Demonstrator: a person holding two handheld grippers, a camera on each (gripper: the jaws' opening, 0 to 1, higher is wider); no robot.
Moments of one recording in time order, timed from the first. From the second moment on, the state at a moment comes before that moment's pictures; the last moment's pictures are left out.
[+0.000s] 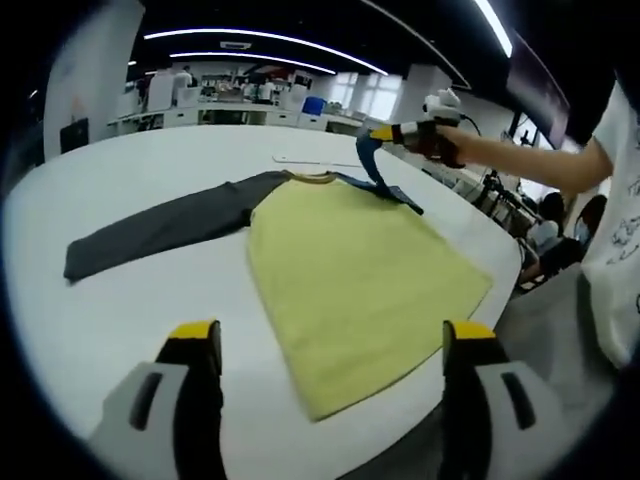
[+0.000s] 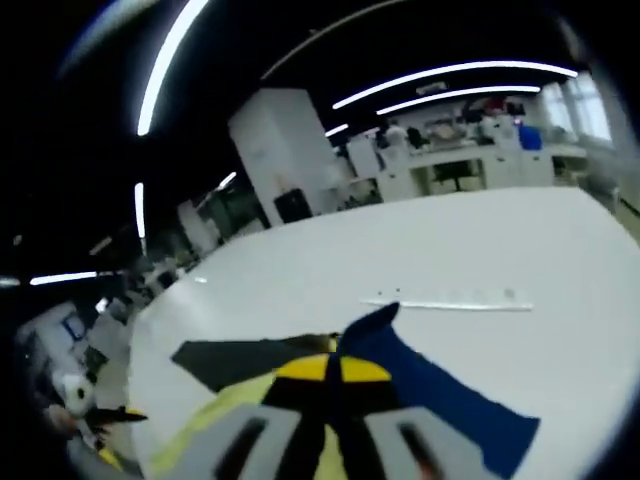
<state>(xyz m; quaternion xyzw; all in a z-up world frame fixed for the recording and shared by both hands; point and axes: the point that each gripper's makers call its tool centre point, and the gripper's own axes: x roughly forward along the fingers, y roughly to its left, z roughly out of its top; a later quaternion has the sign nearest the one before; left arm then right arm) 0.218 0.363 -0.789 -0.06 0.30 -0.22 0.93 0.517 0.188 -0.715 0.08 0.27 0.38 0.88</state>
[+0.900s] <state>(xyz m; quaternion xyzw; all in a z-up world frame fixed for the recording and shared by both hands) 0.213 0.363 -0.798 -0.06 0.31 -0.22 0.92 0.475 0.330 -0.788 0.02 0.33 0.47 0.82</state>
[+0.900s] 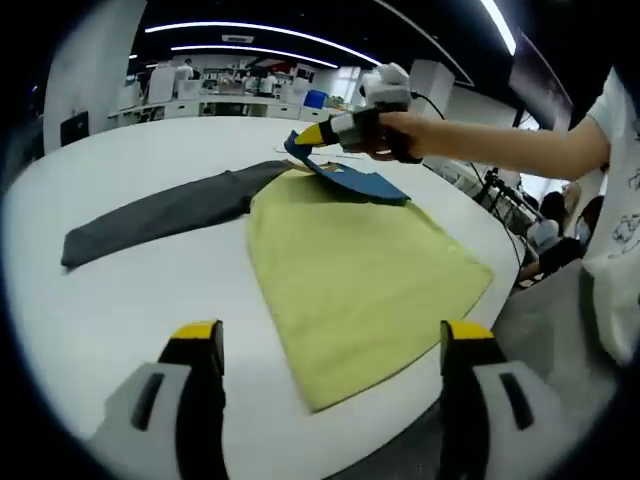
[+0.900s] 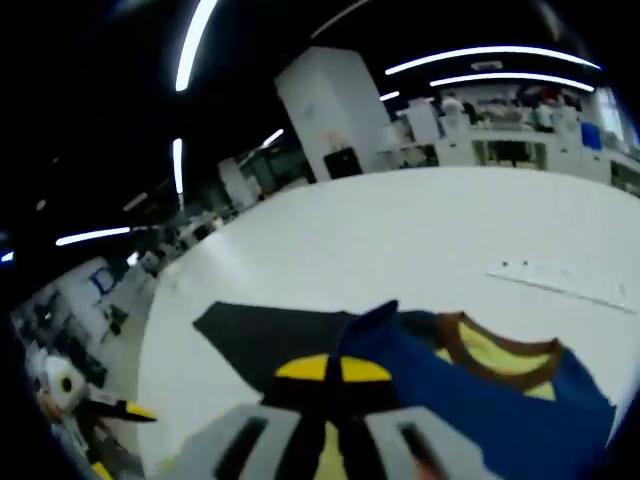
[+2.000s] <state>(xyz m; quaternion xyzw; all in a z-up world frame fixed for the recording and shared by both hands) 0.214 0.358 -0.801 -0.07 0.32 -0.23 0.92 0.452 0.333 -0.824 -0.01 0.33 0.51 0.79</state>
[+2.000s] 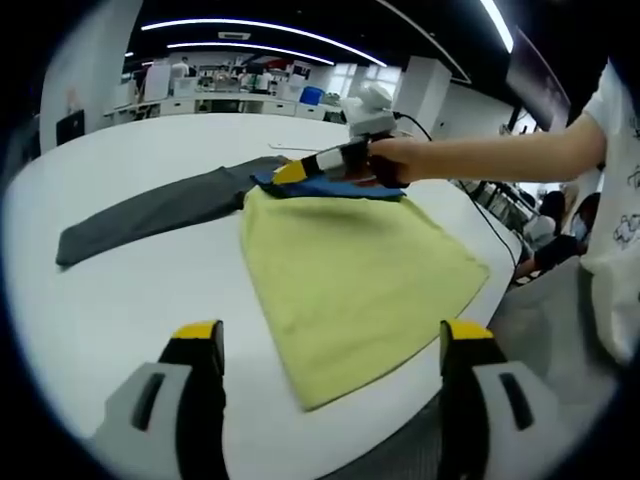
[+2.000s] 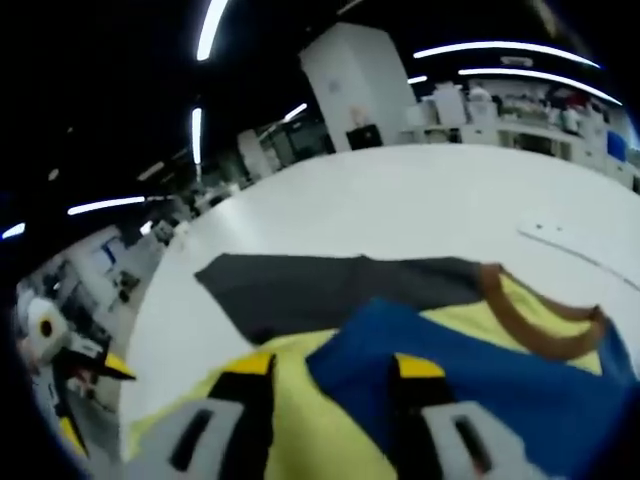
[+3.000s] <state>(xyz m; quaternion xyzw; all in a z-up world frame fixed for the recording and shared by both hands) 0.210 0.351 -0.801 -0.08 0.32 -0.25 0.91 0.491 0.176 -0.796 0.02 0.33 0.45 0.83</state>
